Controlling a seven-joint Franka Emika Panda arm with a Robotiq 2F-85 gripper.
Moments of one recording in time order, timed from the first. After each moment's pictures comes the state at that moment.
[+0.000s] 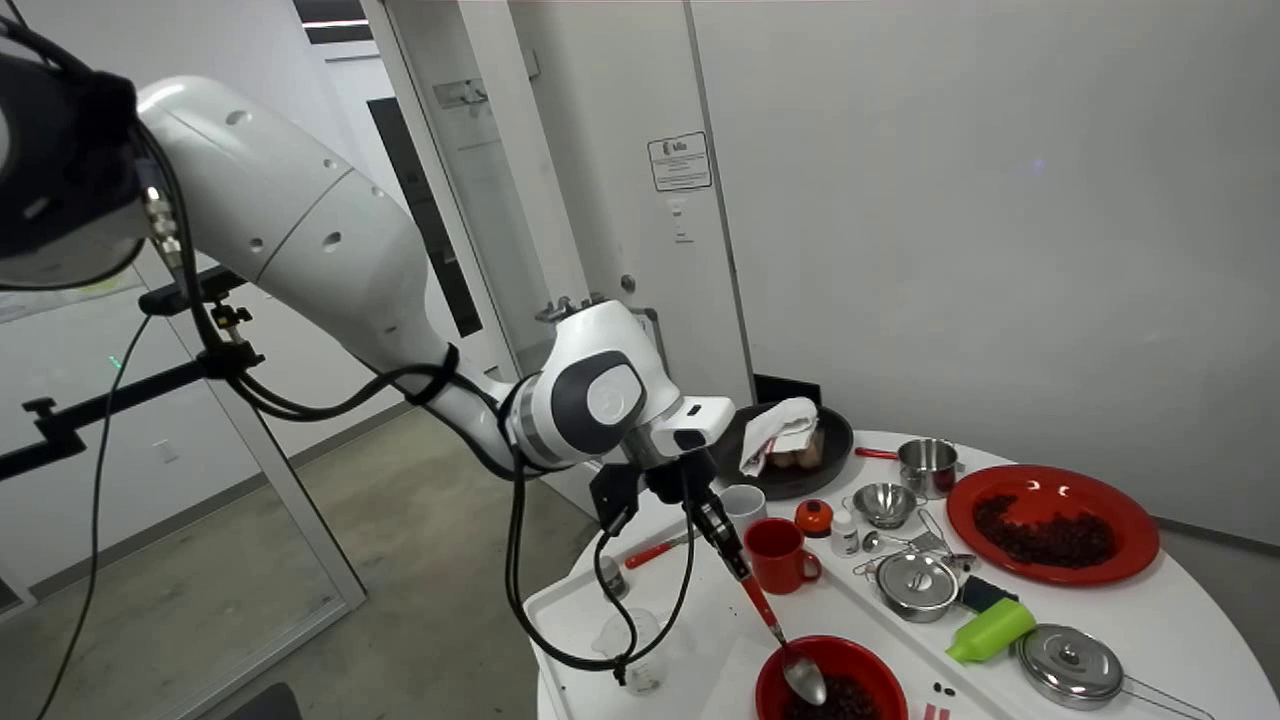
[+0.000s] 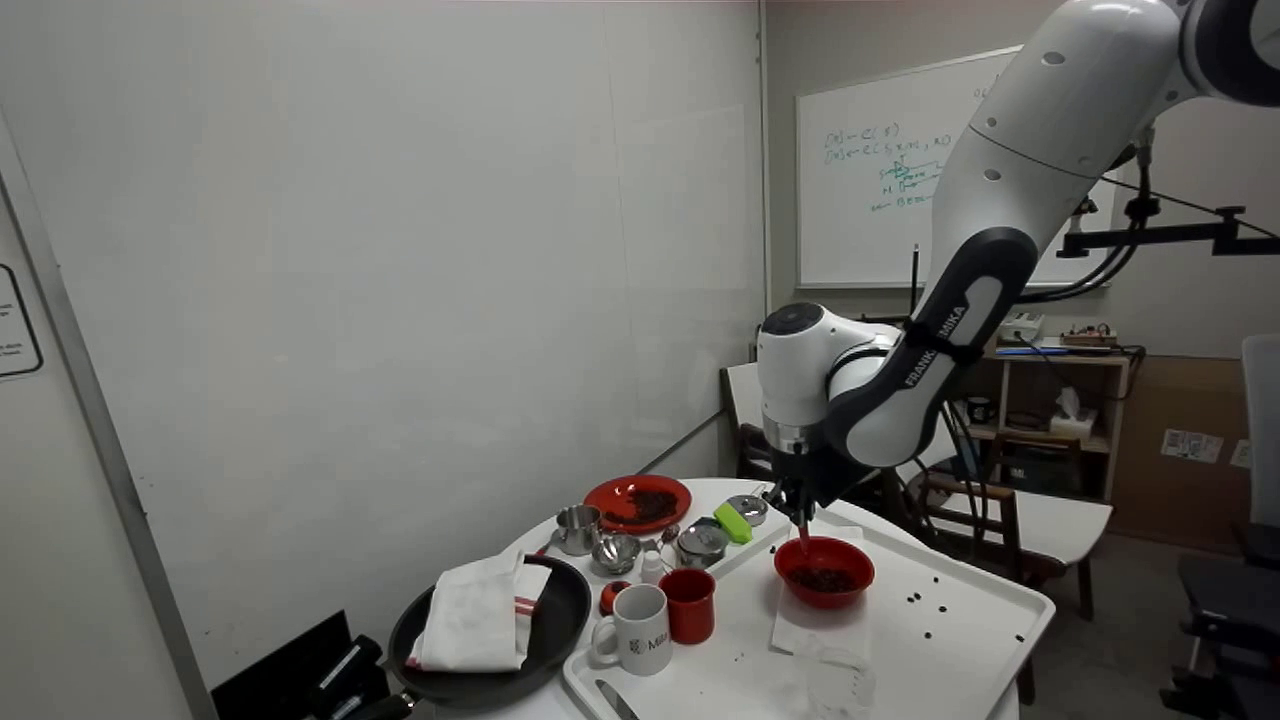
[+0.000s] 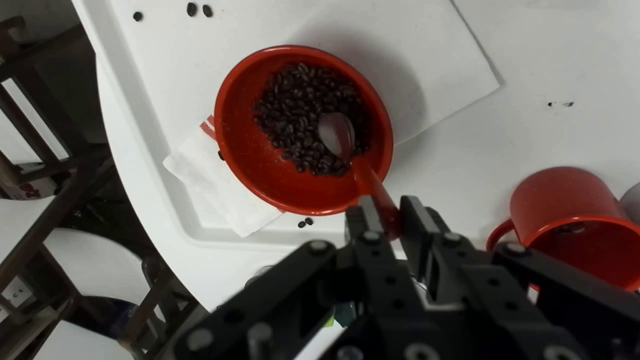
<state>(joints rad) 0.16 0.66 -0.30 -1.95 -0.39 2.69 0.72</state>
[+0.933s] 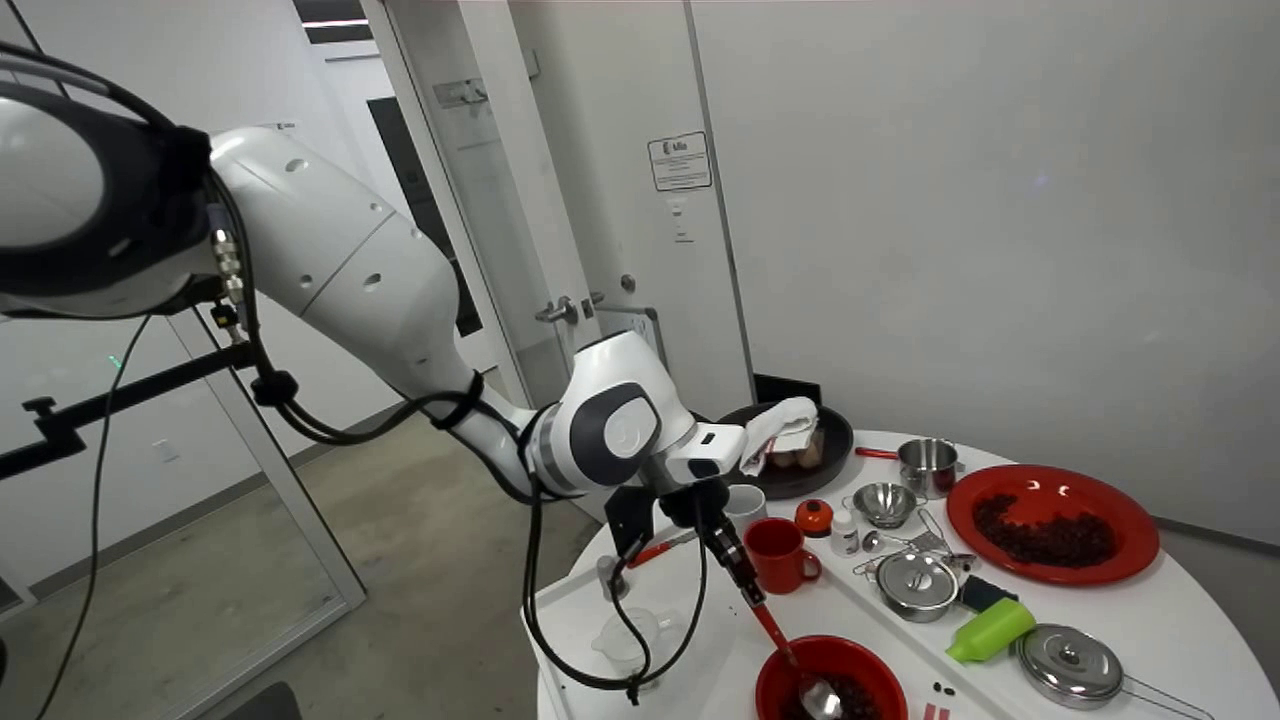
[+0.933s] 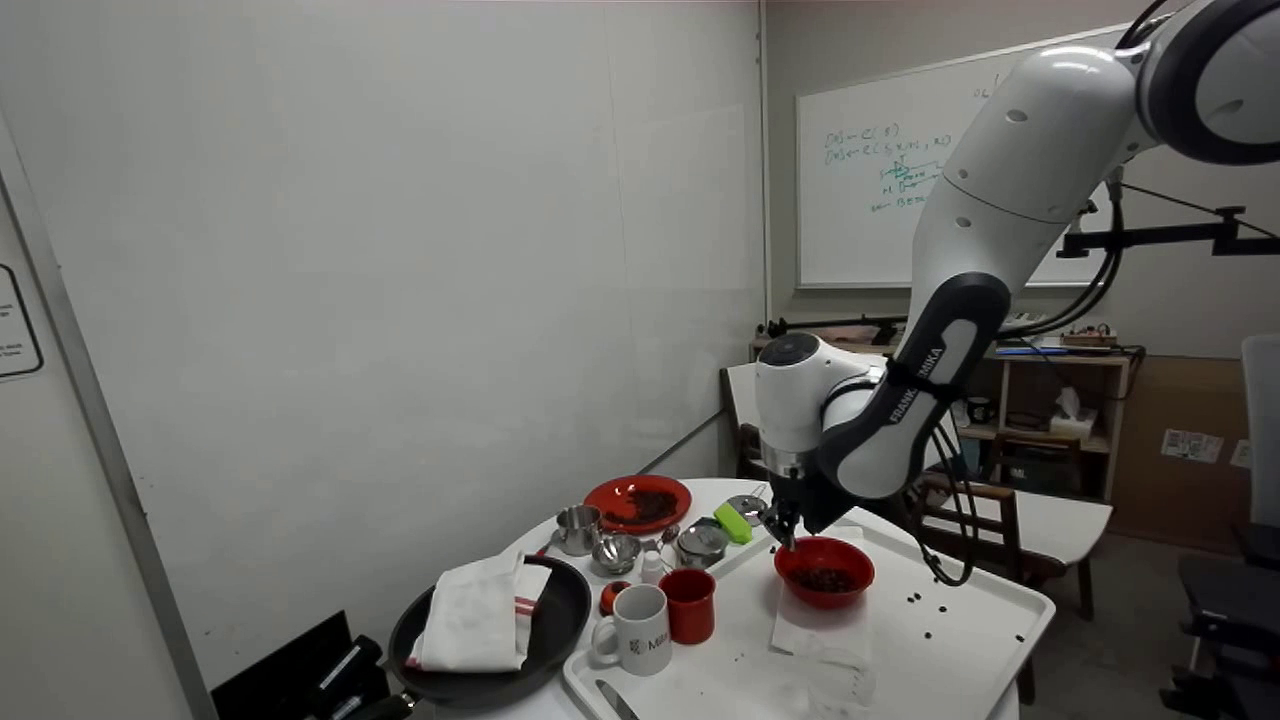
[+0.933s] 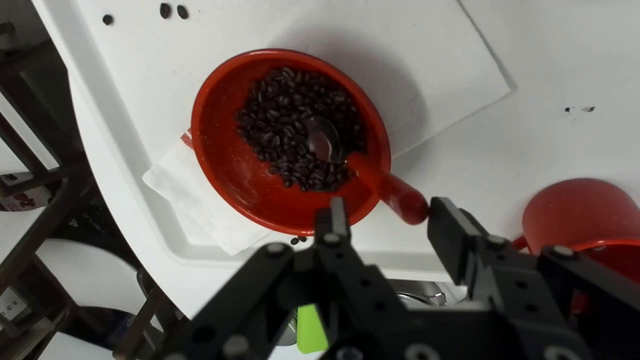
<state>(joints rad) 0.17 0.76 -0.32 -1.89 -0.34 2.74 0.71</state>
